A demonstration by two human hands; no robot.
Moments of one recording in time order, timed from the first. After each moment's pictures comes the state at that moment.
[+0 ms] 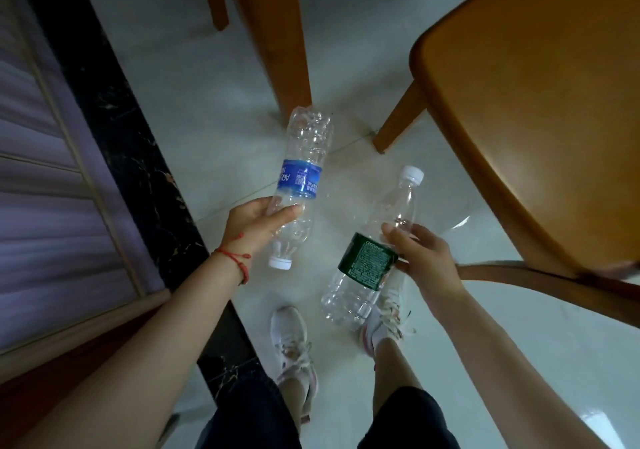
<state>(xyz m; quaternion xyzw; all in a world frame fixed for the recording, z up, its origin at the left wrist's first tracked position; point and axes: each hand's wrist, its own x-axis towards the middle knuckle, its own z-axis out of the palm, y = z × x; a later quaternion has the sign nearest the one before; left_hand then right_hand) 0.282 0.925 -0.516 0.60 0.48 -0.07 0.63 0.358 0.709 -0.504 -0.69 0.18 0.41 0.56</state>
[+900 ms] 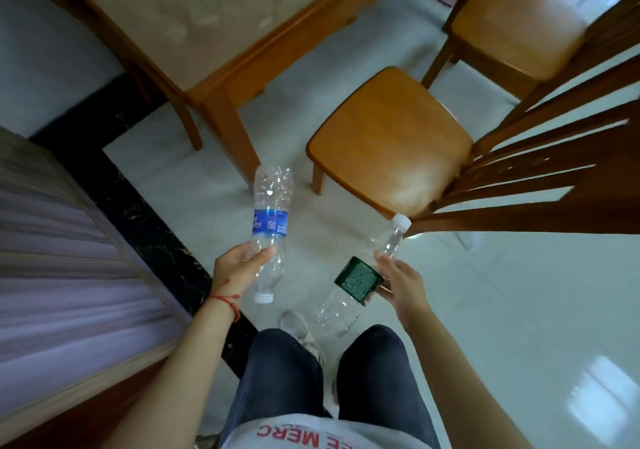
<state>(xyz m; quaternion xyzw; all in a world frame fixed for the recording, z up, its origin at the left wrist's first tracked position) 0.209 0.872 -0.198 0.65 0.43 -0.08 0.62 0.240 0.628 -0.215 -0.62 0.37 0.27 0.63</state>
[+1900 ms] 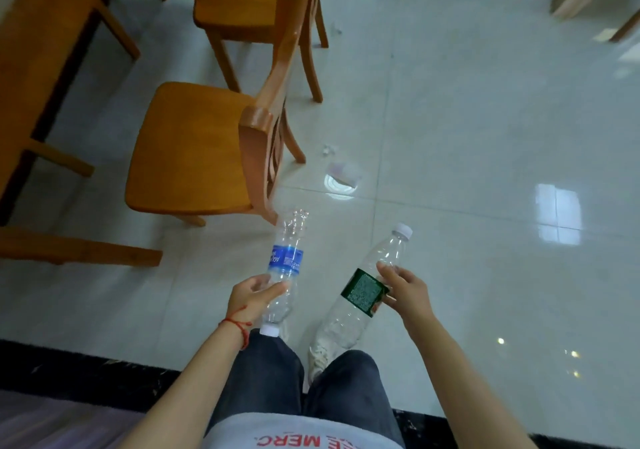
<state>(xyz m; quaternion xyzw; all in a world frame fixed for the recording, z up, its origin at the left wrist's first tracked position) 0.186 0.582 -0.210 0.76 0.21 -0.36 0.50 0.087 0.355 -0.218 -0.49 0.55 0.07 0.68</state>
